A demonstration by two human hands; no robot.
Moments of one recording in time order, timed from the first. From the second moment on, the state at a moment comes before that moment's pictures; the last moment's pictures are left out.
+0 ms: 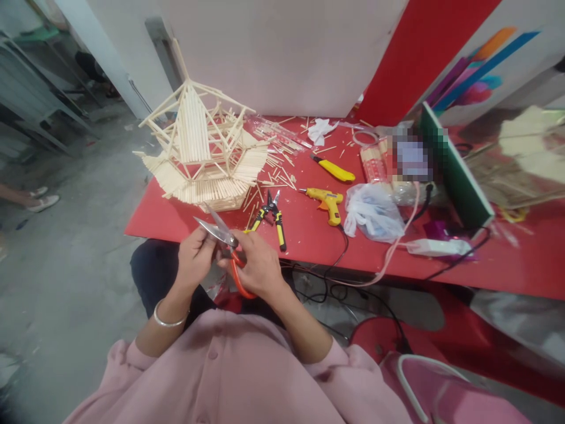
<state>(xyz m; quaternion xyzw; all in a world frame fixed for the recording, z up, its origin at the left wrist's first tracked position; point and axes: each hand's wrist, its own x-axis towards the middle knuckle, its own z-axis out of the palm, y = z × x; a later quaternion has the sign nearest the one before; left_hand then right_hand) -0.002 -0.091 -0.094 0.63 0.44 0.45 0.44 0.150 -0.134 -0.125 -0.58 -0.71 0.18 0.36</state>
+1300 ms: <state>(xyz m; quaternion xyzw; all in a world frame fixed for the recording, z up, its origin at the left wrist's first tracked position) -0.017 -0.091 -0.095 0.65 0.44 0.39 0.48 0.158 -0.141 -0.124 -0.58 -0.72 0.16 0.34</state>
